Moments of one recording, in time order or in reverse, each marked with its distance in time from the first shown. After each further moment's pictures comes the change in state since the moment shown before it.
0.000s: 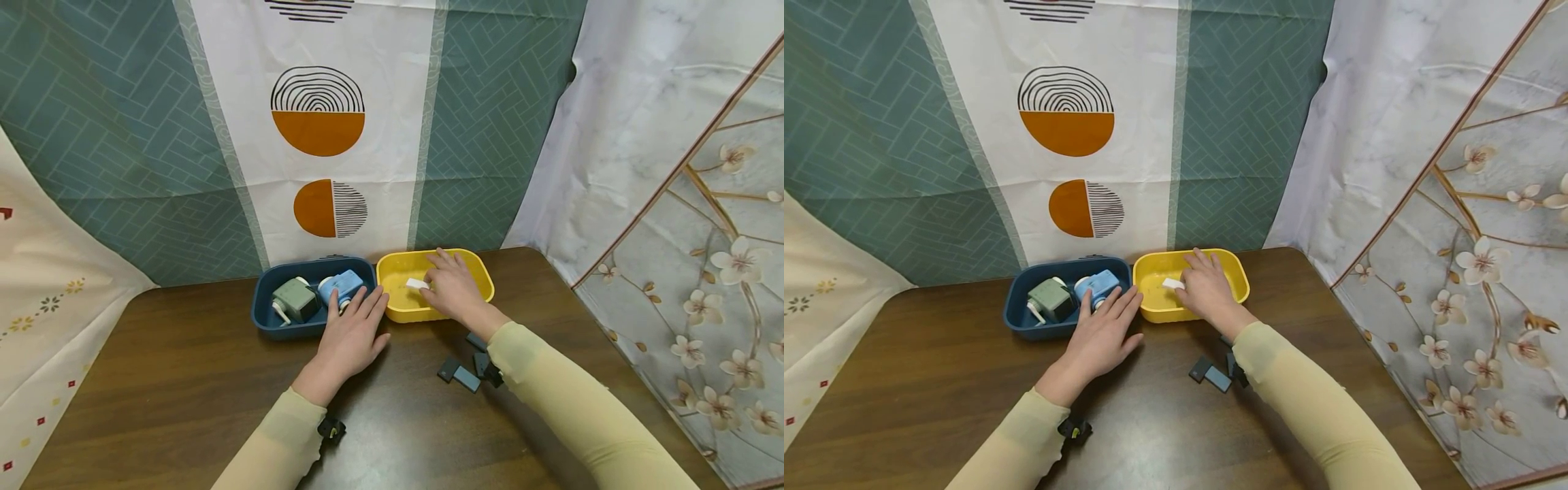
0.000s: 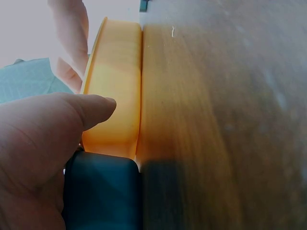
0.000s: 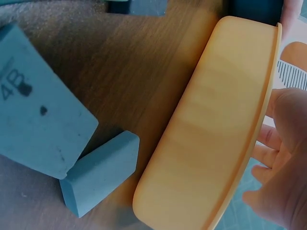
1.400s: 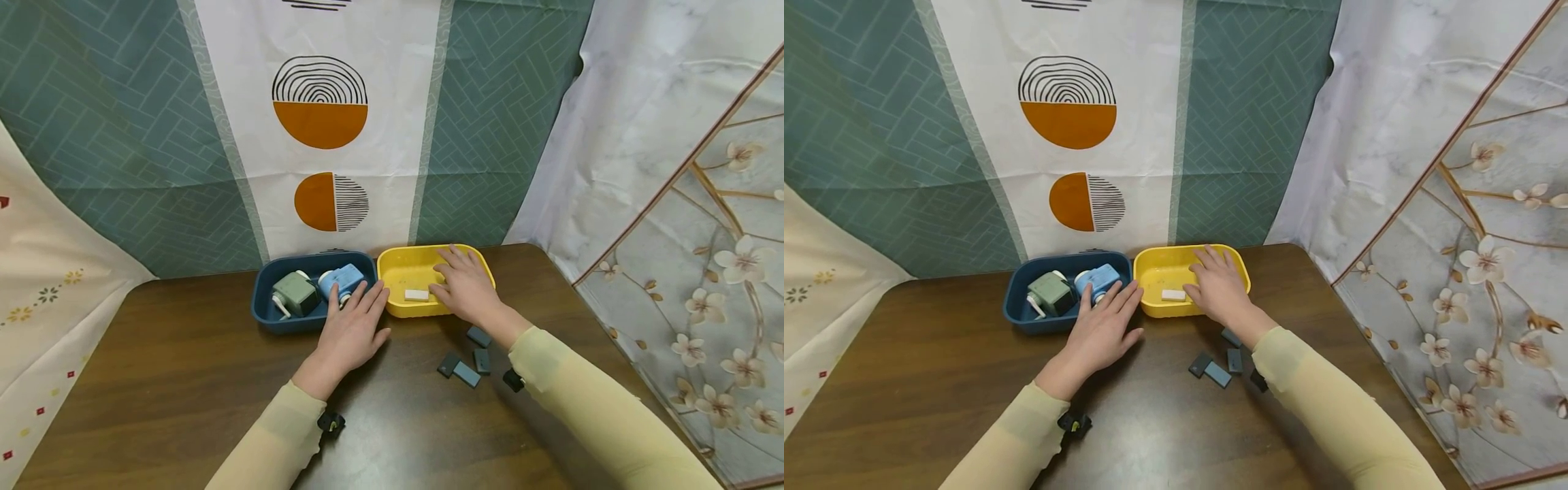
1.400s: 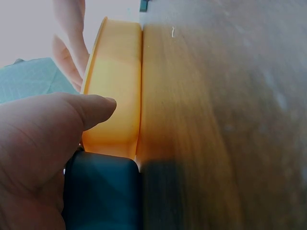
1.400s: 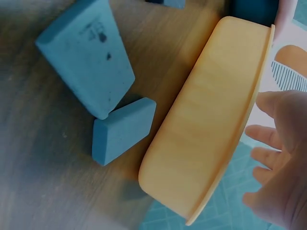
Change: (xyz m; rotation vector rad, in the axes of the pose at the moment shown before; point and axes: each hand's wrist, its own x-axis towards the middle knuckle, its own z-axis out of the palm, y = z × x) left_hand 0.000 0.000 -0.002 0.013 0.009 0.005; right_hand -0.024 0.012 -0.015 -0.001 0.062 -0.077
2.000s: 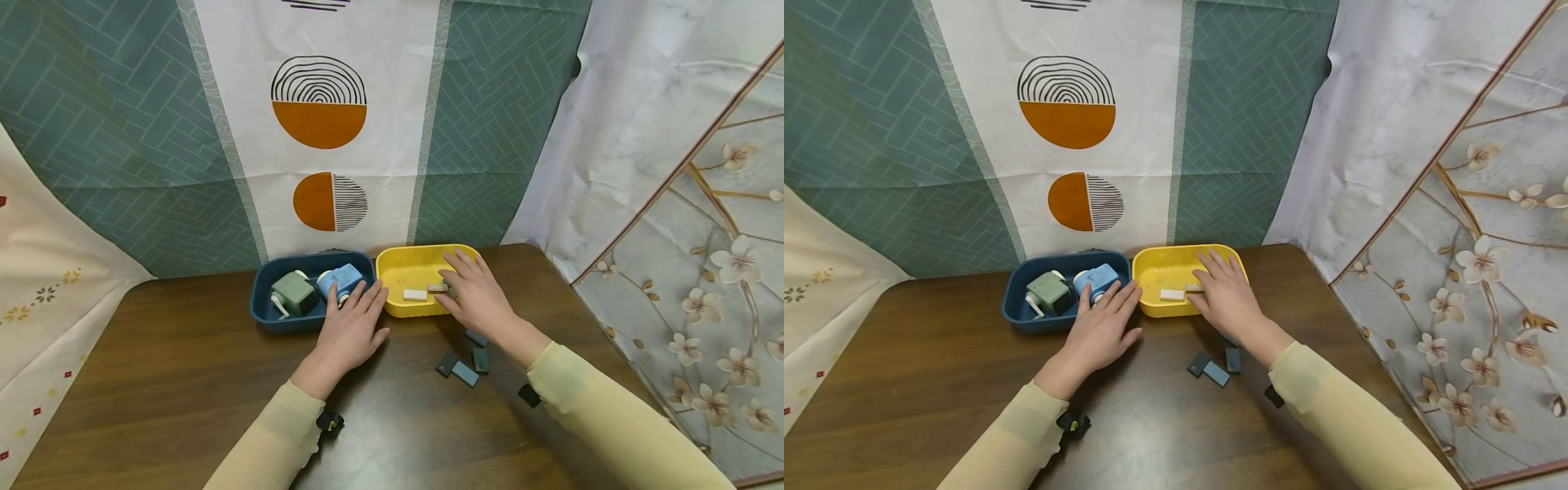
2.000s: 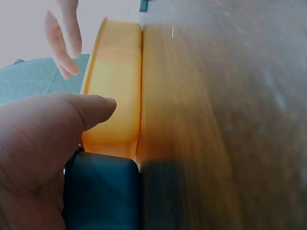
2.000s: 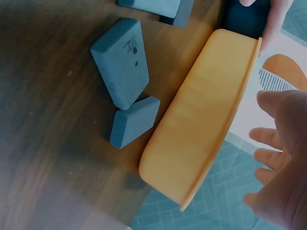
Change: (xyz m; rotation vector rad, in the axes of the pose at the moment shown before) left_hand 0.000 -0.001 0.001 0.003 0.003 0.001; right_hand -0.032 0.003 -0.008 -0.020 0.103 -0.101
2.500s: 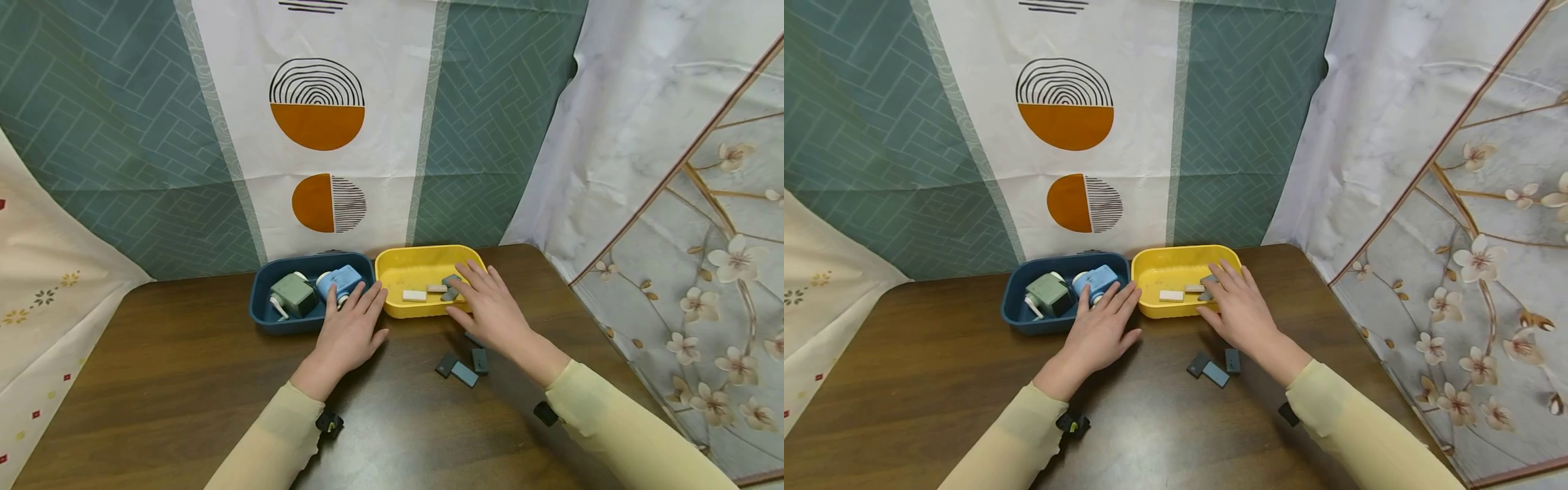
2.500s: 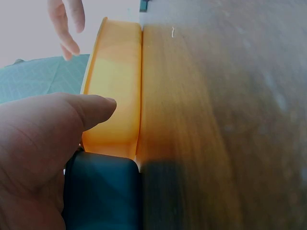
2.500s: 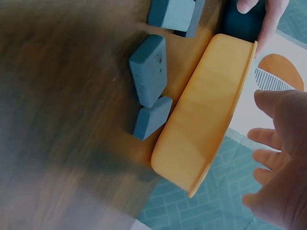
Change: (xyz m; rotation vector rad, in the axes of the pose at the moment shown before) left_hand 0.000 0.000 0.000 -0.008 0.009 0.005; right_hand -0.032 0.004 -0.006 0.040 0.008 0.025
